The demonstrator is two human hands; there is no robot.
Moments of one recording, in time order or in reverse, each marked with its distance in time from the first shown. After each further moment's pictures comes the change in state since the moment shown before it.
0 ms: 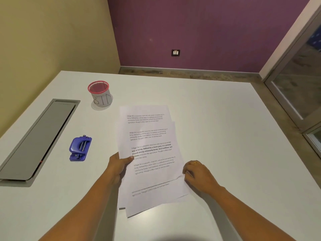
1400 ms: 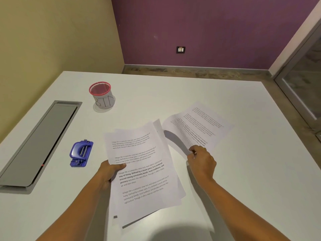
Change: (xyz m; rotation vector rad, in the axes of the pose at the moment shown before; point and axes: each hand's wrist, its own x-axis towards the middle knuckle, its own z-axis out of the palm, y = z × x) left_hand 0.024 0.006 -0.034 0.003 0.016 -0.095; right_hand 0.062 -0.029 -0.002 0.068 0.531 0.408
